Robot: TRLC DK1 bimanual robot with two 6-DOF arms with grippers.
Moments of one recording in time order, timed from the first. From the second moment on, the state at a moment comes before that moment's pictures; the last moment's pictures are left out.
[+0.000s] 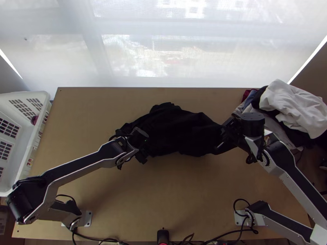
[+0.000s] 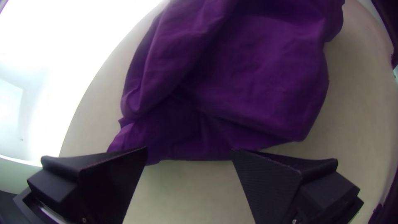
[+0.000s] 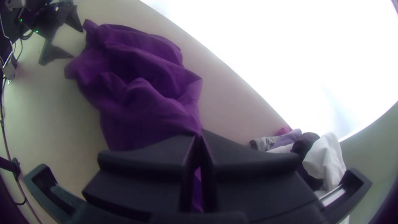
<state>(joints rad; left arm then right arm) -0.78 1.55 1.05 -0.47 -0.38 0.15 0.43 1.10 0.99 -0.57 0.07 -0.43</state>
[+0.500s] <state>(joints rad) -0.76 1.75 1.09 -0.36 -0.27 0.13 0.43 1.08 1.03 -0.63 0.07 -0.44</state>
